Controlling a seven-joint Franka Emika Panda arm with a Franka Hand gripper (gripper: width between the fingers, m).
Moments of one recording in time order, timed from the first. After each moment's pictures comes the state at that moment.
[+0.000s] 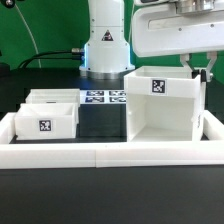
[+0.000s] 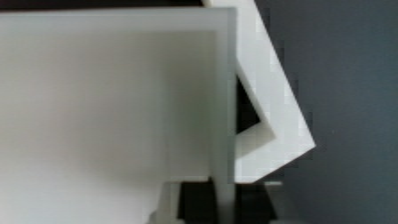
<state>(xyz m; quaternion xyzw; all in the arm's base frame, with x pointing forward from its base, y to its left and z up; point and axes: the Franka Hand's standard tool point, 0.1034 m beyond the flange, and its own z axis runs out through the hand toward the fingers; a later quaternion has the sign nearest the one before) 0.606 0.110 0.111 -0.96 0.27 -0.02 0.07</state>
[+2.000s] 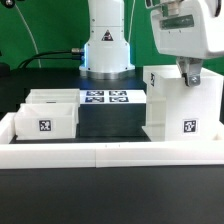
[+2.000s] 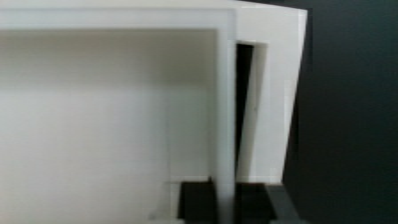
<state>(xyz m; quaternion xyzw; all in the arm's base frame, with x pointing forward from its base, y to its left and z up) 0.615 0.092 0.108 -0.75 0.66 0.01 0.09</state>
